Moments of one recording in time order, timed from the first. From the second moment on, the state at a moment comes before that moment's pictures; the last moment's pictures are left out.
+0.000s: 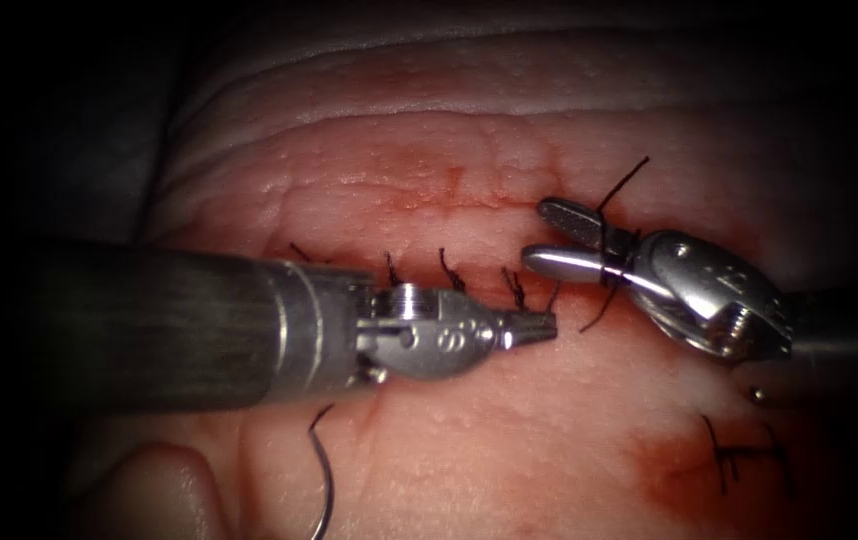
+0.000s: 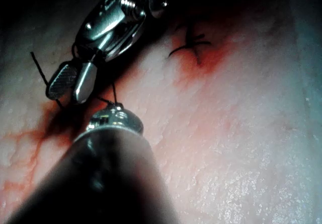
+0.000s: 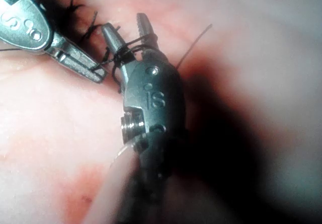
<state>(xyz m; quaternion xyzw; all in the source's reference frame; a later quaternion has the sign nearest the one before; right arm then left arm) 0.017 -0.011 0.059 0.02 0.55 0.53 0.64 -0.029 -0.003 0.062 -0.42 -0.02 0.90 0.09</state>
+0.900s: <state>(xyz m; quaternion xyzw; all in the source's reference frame) 0.013 -0.011 0.063 0.00 0.46 0.69 0.56 -0.032 0.003 0.065 -0.43 -0.02 0.90 0.11</state>
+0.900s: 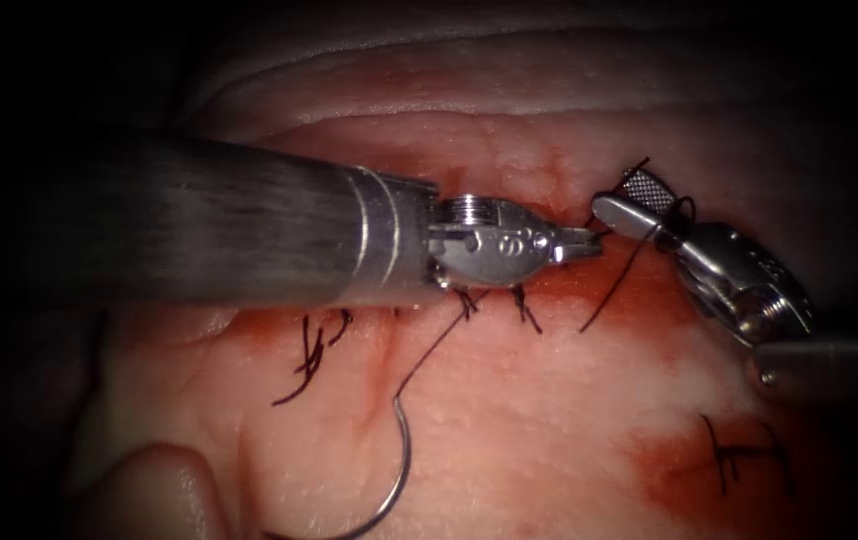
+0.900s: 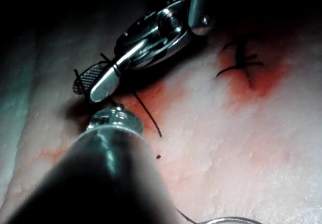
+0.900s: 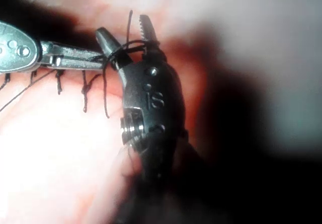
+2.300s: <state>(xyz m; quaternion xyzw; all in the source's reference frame) 0.018 -0.025 0.059 -0.12 0.40 0.58 0.70 -0.029 0.016 0.072 -0.37 -0.04 0.91 0.16</state>
